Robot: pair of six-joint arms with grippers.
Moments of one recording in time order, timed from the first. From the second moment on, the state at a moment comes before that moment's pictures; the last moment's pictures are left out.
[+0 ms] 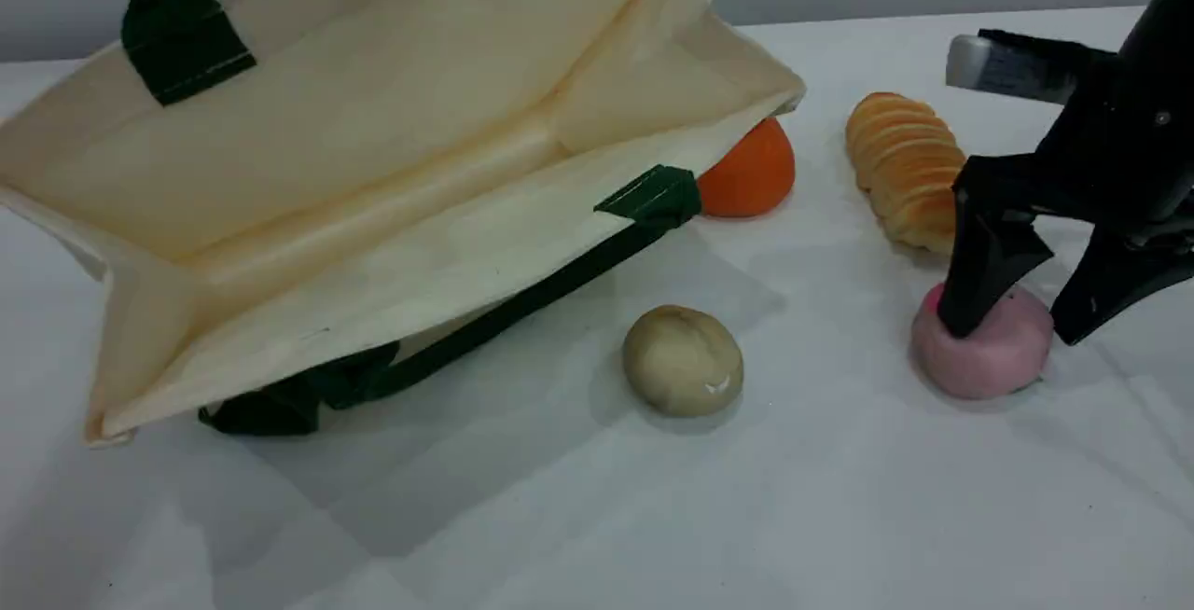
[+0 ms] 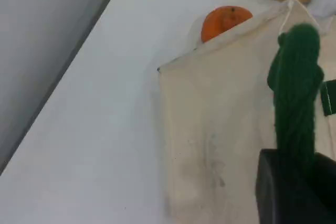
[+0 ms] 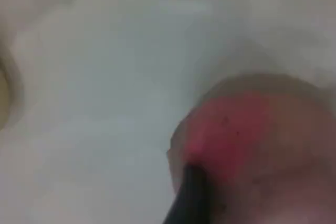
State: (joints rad) left arm -0.29 1.59 -1.75 -0.31 1.22 0.82; right arm 0.24 2.10 -1.07 0.48 0.70 -0.41
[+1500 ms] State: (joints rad) left arm -0.29 1.59 -1.75 -0.31 1.22 0.83; right arm 0.24 1.67 -1.18 0.58 1.01 -0.49
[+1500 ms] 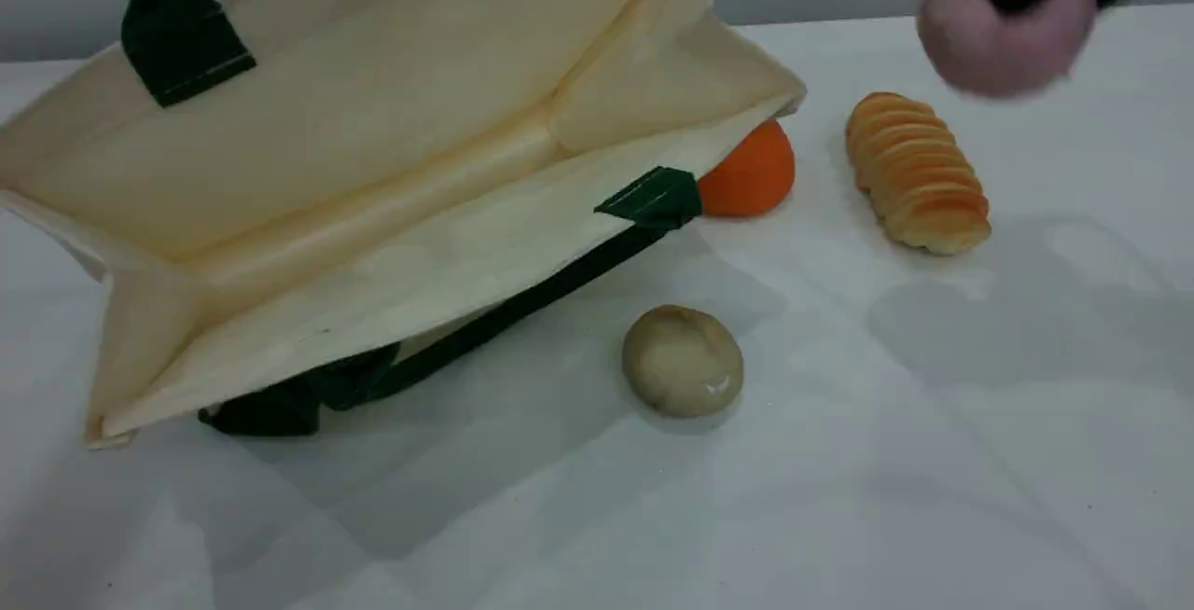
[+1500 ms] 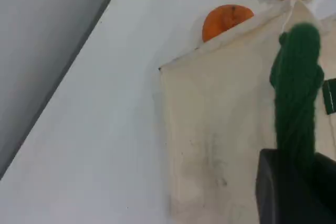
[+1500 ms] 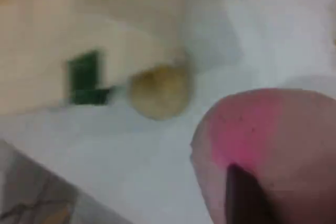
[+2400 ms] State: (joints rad) left arm -0.29 1.59 -1.75 -0.28 1.22 0.83; right arm 0.69 1.69 -1.18 0.78 0.70 -0.56
